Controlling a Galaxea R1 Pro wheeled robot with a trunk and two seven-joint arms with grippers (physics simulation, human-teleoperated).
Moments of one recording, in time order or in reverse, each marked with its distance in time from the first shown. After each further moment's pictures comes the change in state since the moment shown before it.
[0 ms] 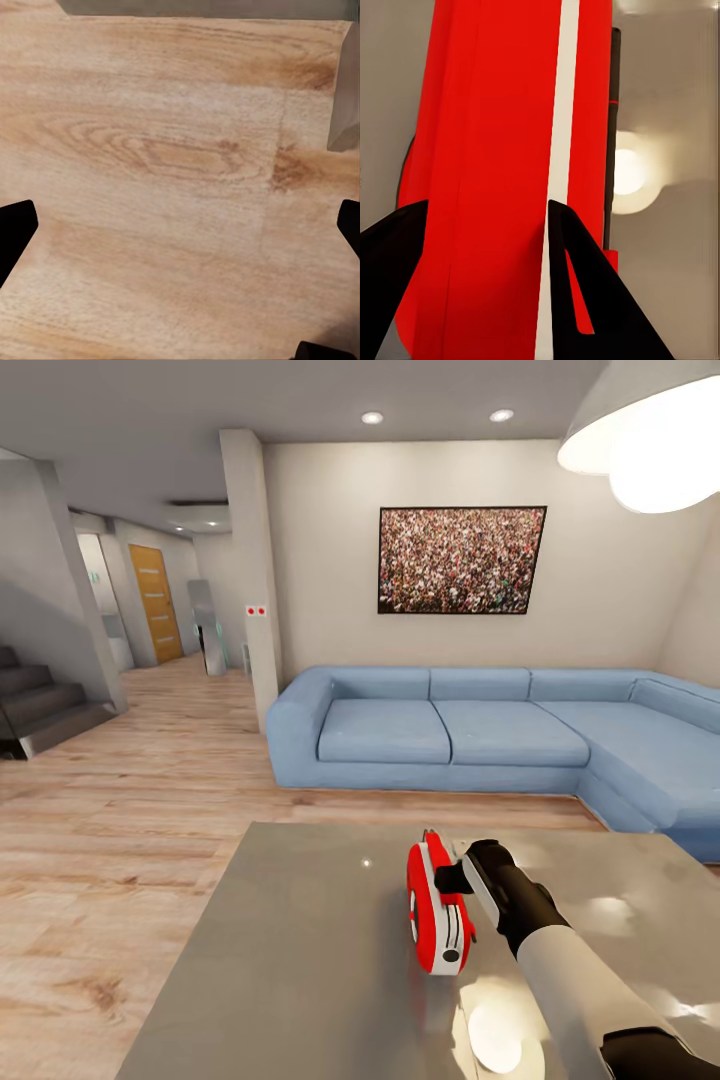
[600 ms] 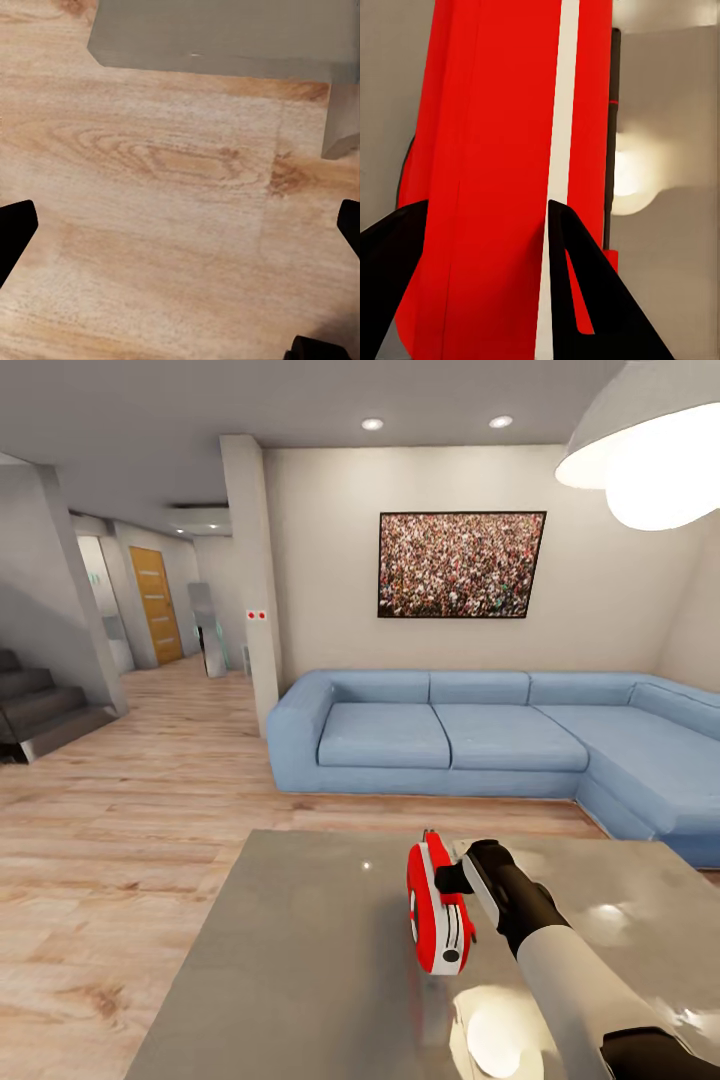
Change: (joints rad) left arm 0.000 0.000 0.000 0.000 0.000 0.000 -0.001; right arm 0.000 0.000 -0.001 0.000 0.000 0.000 -0.001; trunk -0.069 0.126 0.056
